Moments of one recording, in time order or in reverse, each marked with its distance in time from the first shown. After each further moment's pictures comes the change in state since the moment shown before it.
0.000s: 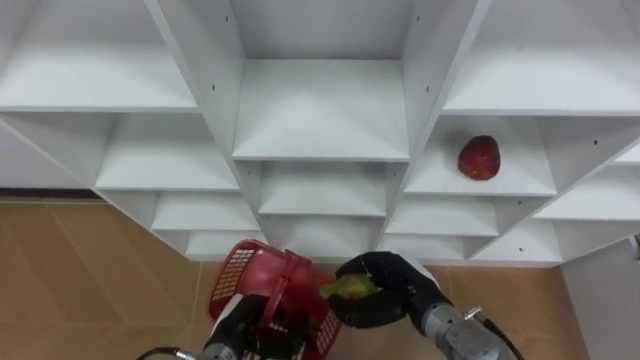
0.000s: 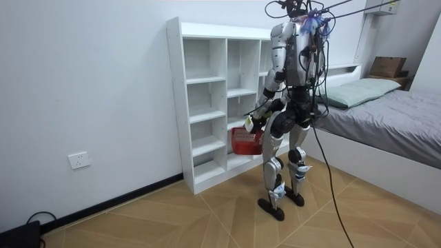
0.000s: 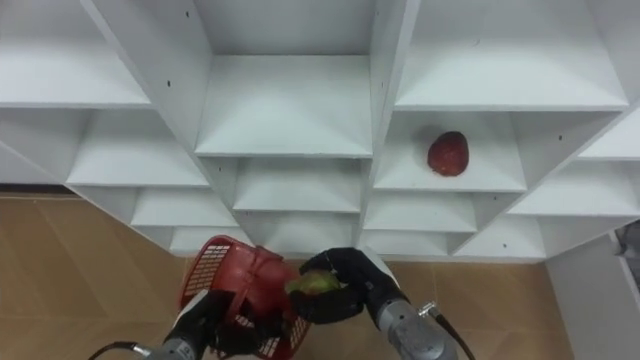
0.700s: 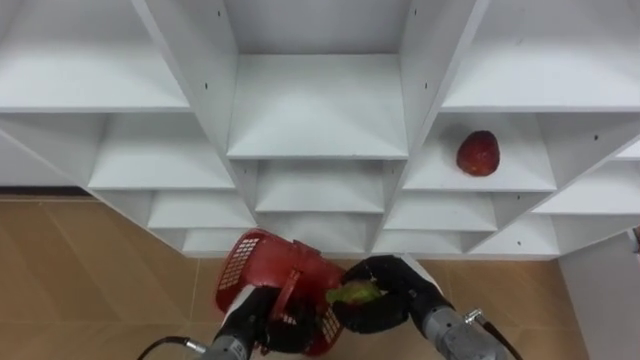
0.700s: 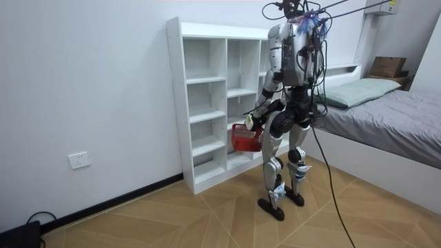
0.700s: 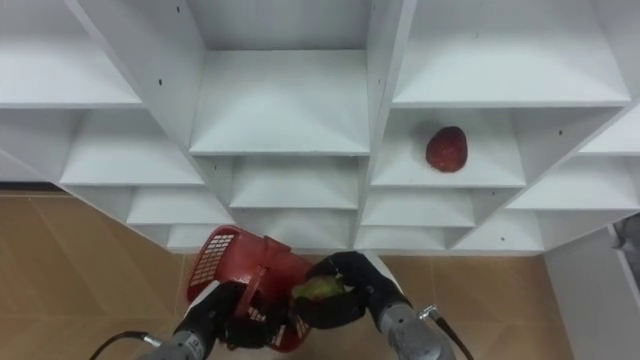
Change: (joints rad) left arm -0.004 -0.002 -0.024 -0.053 -0.002 -0.006 -0.011; right arm -0.001 0.007 0.001 0.004 -0.073 0.000 -0.055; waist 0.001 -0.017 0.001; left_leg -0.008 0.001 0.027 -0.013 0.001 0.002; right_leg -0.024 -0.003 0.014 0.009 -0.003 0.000
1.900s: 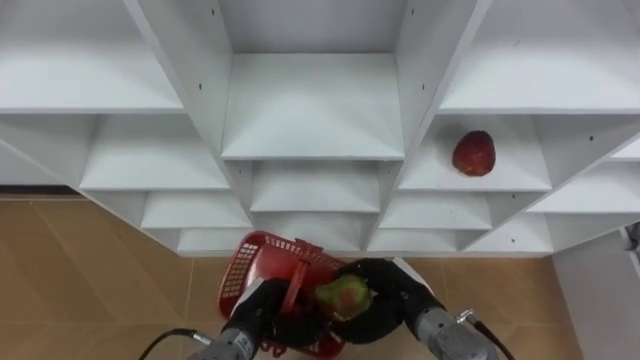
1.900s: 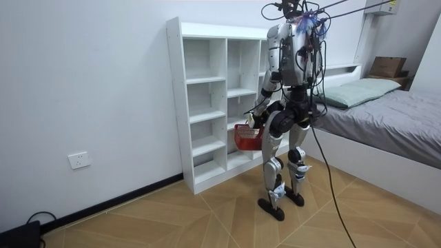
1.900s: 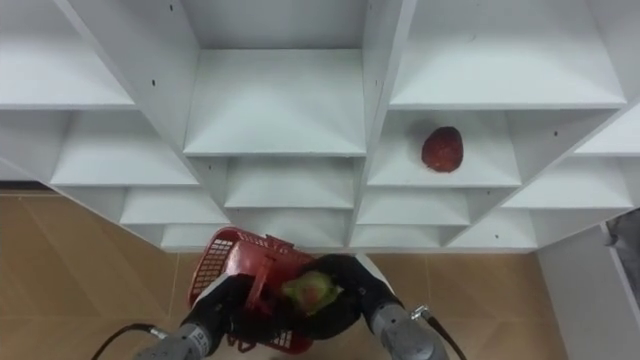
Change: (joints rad) left arm -0.004 0.013 -0.077 -0.048 -0.095 0.000 -0.075; right arm -0.036 0.030 0.025 0.077 0.001 0.001 0.025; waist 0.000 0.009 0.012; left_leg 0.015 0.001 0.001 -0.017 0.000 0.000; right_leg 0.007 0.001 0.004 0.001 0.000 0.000
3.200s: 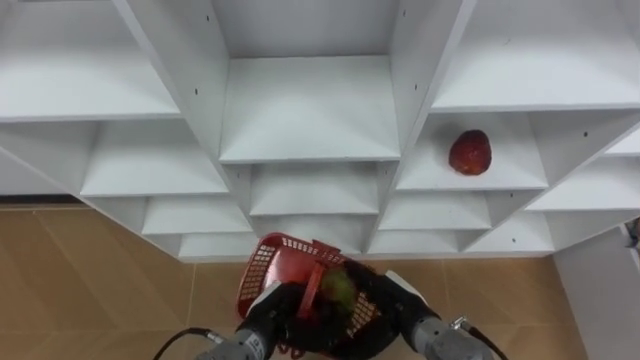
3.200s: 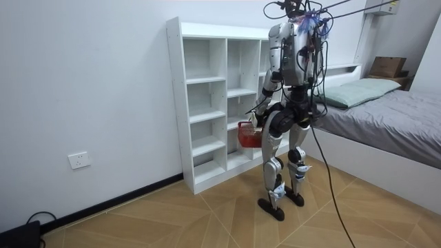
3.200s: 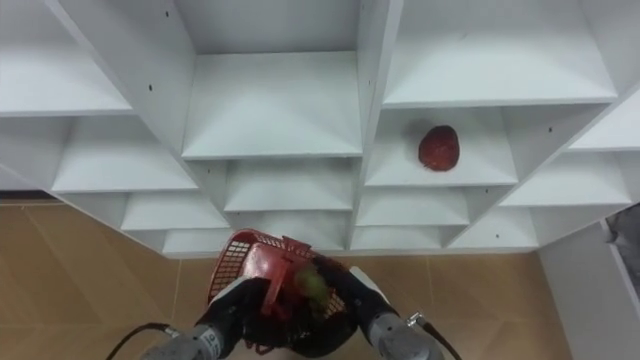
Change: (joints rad) left arm -0.015 -0.010 -0.029 0.020 -0.042 0.000 -0.058; right arm -0.018 0.004 0.024 0.070 0.007 0.000 0.039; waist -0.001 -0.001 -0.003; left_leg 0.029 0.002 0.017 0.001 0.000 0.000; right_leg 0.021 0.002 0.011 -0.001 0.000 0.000
